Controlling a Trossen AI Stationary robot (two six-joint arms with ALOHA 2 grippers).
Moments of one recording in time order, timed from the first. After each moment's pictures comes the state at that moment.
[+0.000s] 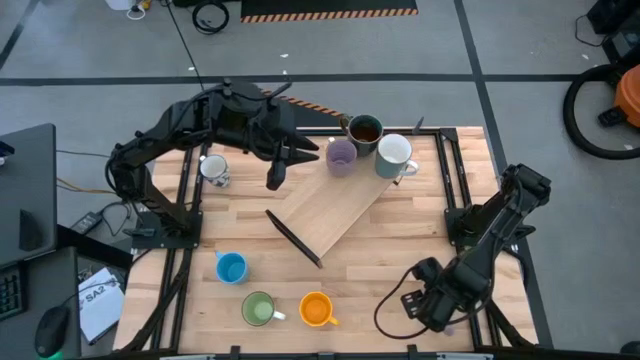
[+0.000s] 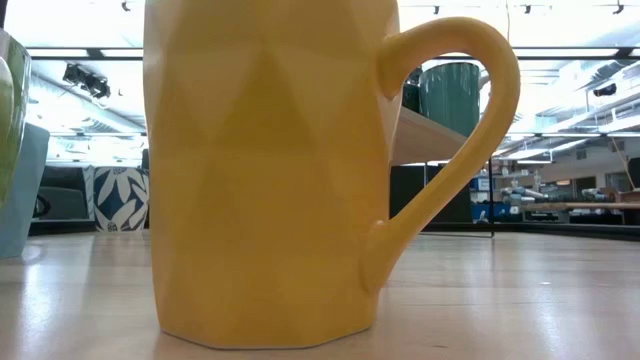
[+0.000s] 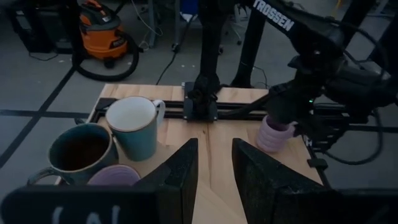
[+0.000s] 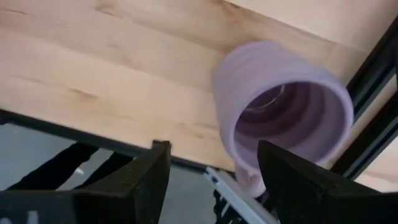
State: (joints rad) left arm 0.14 1.61 2.15 -0.93 0.14 0.01; right arm 0.87 1.58 1.29 -1.16 -0.11 2.15
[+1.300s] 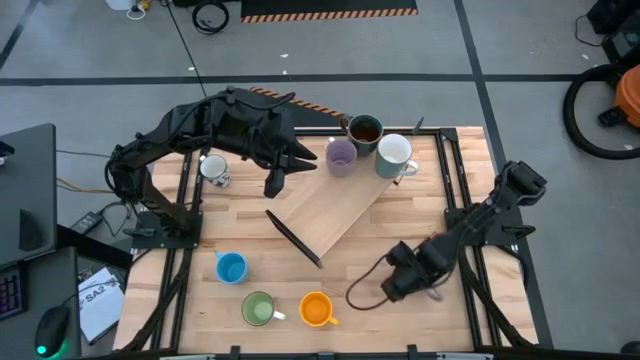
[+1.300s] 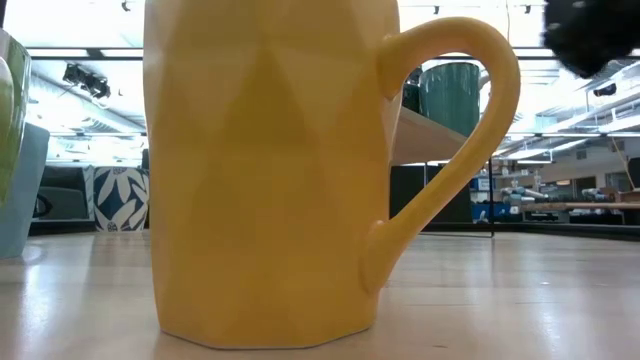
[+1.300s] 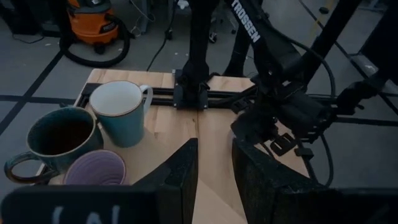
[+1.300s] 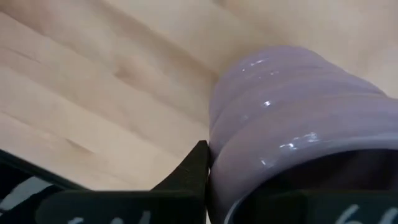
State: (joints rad) left arm 0.10 1.61 2.15 -0.98 0.13 -0.03; right arm 0.62 1.58 1.09 -0.97 -0.12 1.67
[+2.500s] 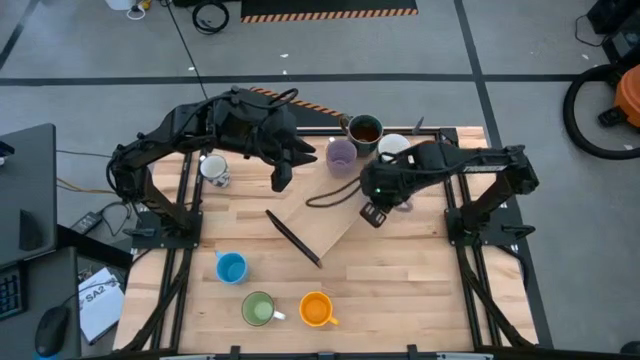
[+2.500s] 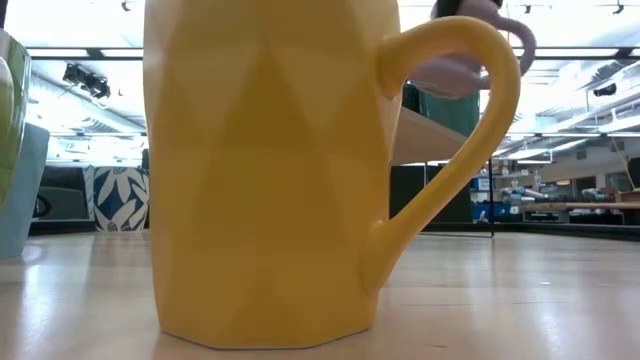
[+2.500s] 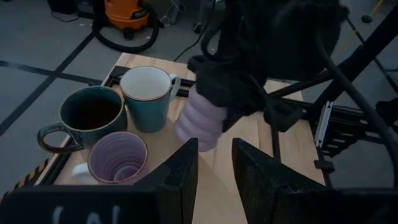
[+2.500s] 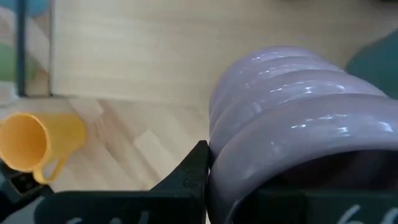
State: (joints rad) left arm 0.11 1.61 2.15 -1.00 0.02 -0.13; right arm 0.10 1.58 1.79 -1.46 0.11 0.78
